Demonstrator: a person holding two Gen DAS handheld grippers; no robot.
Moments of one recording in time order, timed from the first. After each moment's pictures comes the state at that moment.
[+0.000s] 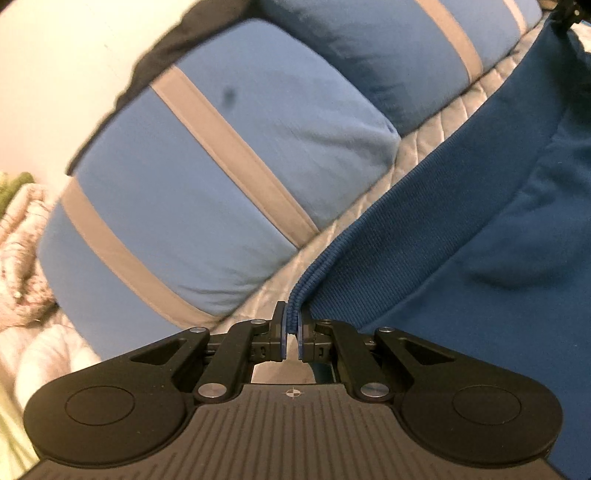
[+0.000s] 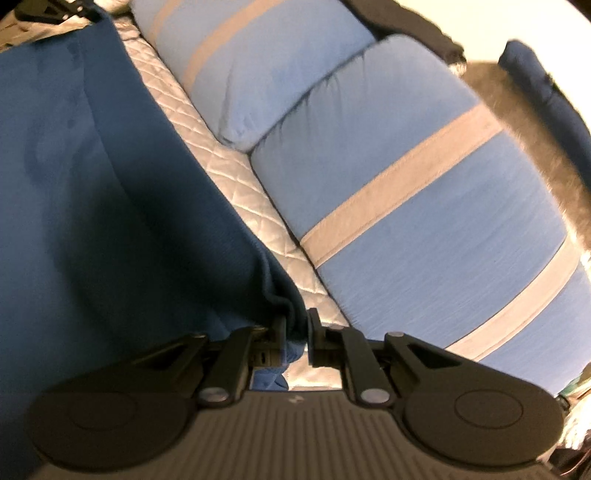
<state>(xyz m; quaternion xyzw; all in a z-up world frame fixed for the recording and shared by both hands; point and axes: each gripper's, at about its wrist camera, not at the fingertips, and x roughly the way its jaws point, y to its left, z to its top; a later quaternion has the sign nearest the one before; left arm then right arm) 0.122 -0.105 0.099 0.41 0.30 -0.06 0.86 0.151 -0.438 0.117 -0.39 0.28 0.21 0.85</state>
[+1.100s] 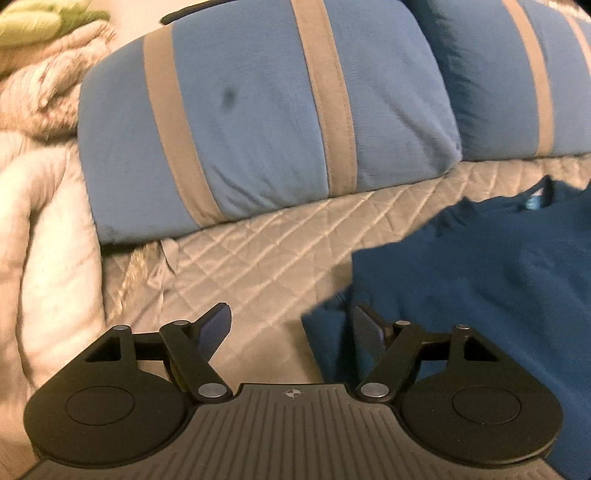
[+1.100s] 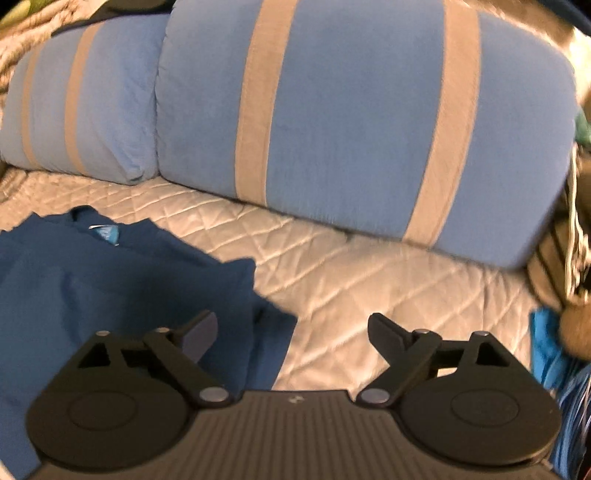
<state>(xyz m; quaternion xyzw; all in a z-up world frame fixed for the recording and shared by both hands) 0.087 -0.021 0.110 0.16 0.36 0.00 0.92 0.148 -0.532 0.113 -0.05 0.39 0.12 0.91</state>
